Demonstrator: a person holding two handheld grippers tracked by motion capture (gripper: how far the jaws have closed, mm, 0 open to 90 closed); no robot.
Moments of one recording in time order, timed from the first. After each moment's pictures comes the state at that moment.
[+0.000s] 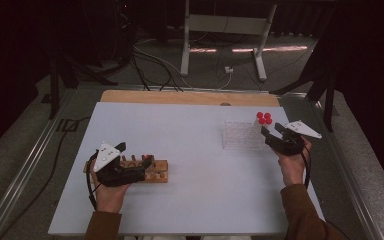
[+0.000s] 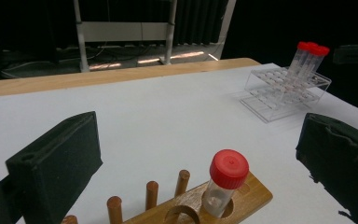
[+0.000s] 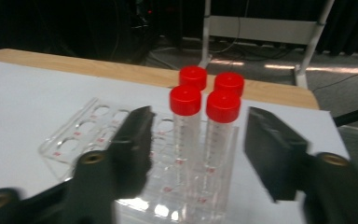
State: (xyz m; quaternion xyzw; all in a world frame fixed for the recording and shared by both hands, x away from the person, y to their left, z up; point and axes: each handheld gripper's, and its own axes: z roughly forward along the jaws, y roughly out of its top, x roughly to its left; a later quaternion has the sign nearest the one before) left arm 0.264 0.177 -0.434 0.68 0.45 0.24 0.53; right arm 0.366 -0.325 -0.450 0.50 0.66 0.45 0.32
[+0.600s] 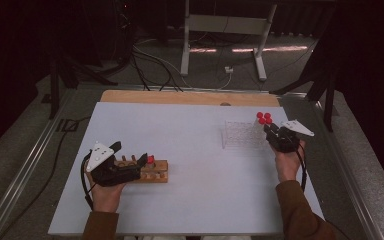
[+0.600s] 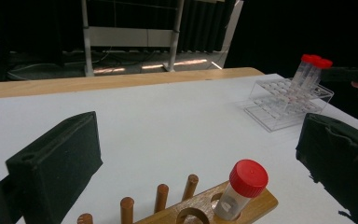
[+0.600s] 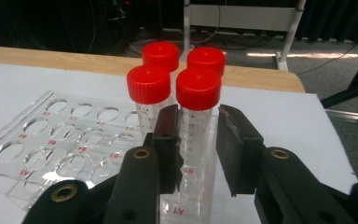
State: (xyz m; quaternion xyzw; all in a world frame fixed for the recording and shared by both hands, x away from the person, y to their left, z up) left arm 0.262 0.186 -0.431 0.66 0.46 0.25 0.54; right arm 0.387 -0.324 -0.472 0.54 0.65 0.42 0.33
